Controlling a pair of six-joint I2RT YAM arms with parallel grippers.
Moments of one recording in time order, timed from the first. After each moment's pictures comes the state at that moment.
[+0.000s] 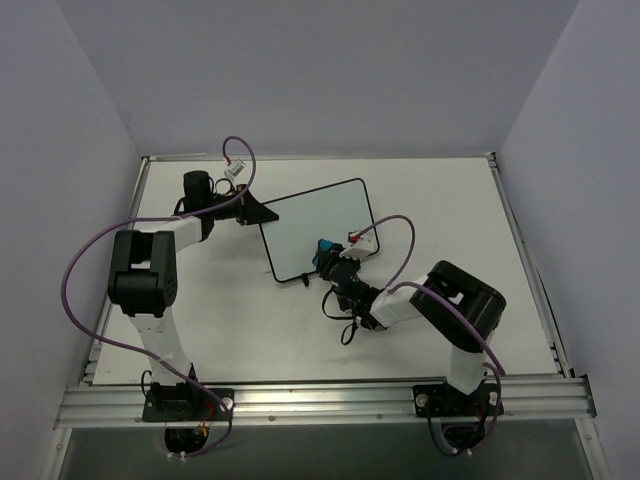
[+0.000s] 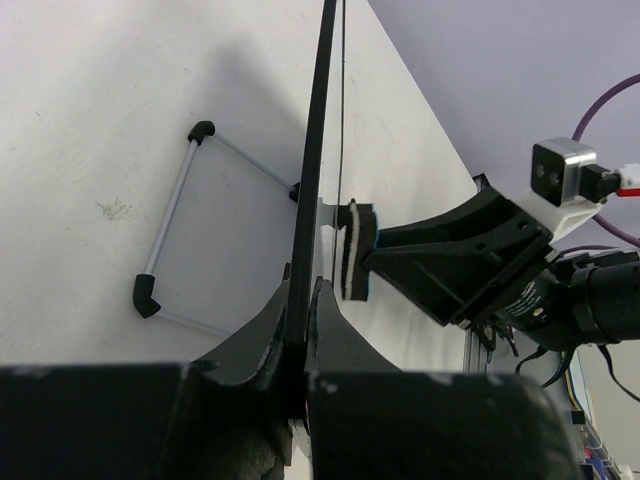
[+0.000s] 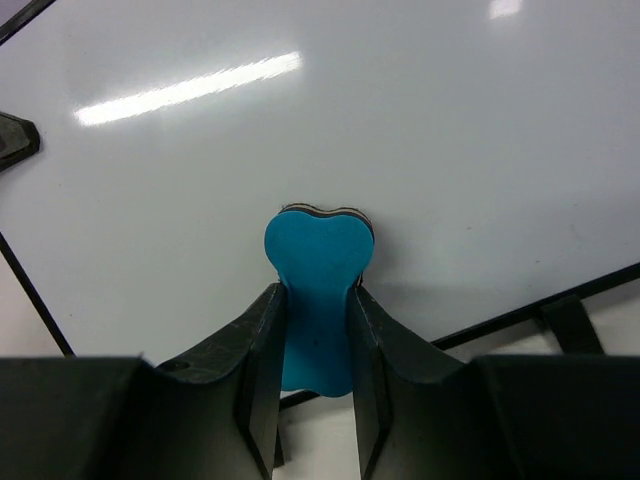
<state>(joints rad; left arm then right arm) -0.07 1.97 1.20 0.33 1.14 -0.44 0.88 1.83 0.63 0.93 0.68 0.68</state>
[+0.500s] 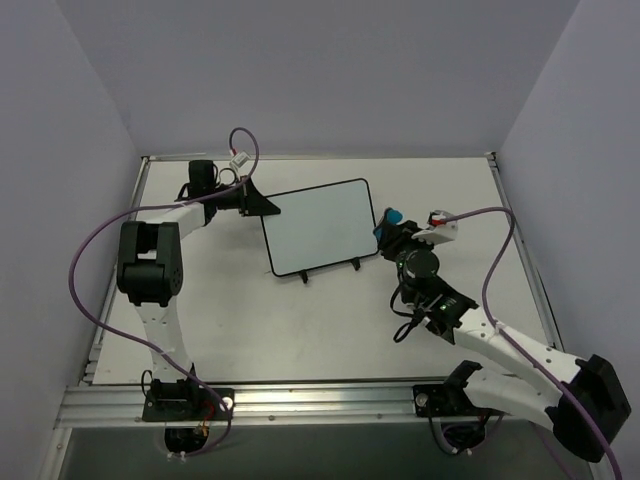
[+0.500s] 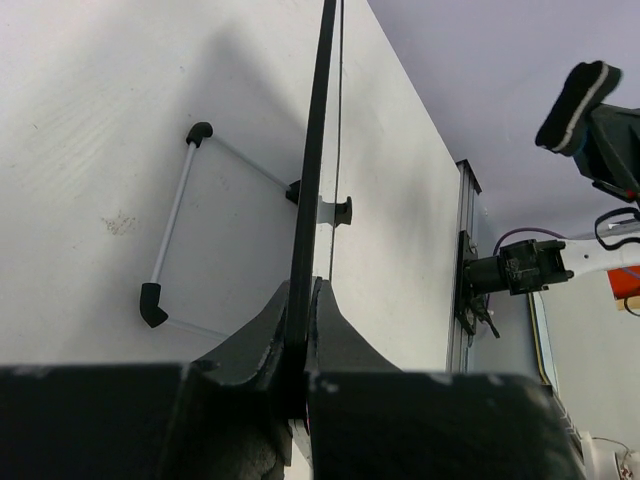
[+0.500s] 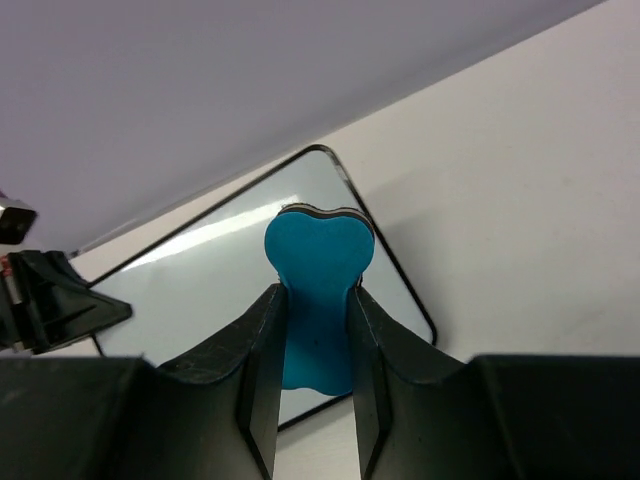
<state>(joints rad) -0.08 2.08 1.41 0.11 1.19 -0.37 0.72 1.00 0.54 0.39 0.71 0.57</state>
